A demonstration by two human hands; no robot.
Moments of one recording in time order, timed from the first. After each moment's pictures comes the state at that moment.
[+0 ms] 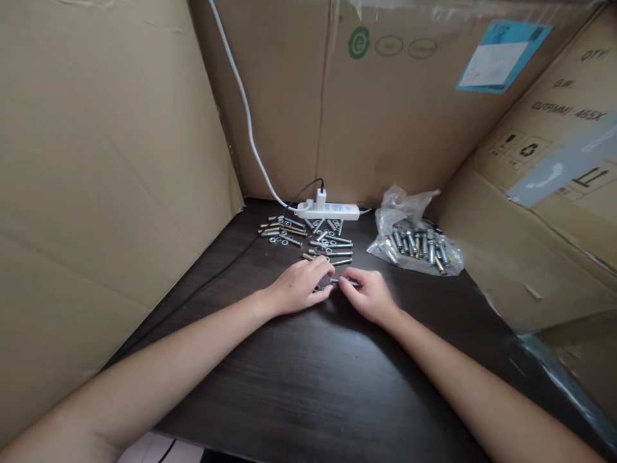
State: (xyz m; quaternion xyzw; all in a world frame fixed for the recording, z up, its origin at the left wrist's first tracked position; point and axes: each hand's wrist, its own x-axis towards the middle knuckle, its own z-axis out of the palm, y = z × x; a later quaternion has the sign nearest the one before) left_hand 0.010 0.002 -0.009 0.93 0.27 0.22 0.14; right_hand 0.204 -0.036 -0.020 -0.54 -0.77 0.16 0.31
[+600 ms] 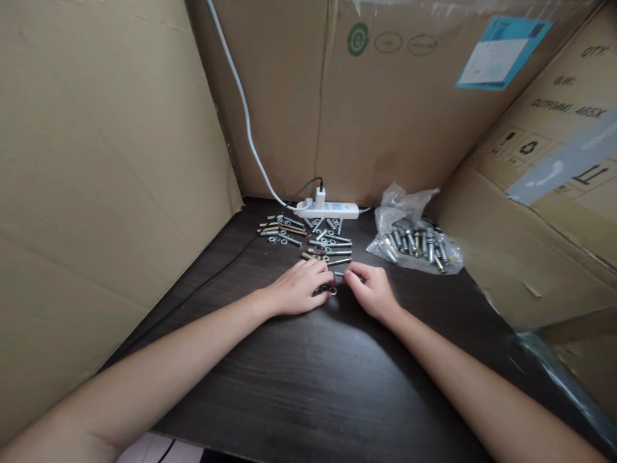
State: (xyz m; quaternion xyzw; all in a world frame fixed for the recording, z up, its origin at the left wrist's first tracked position) left_hand 0.010 0.003 -0.011 0.95 0.25 0.15 0.13; right_hand 0.205 -0.032 -0.020 -0.54 -0.73 0.20 0.37
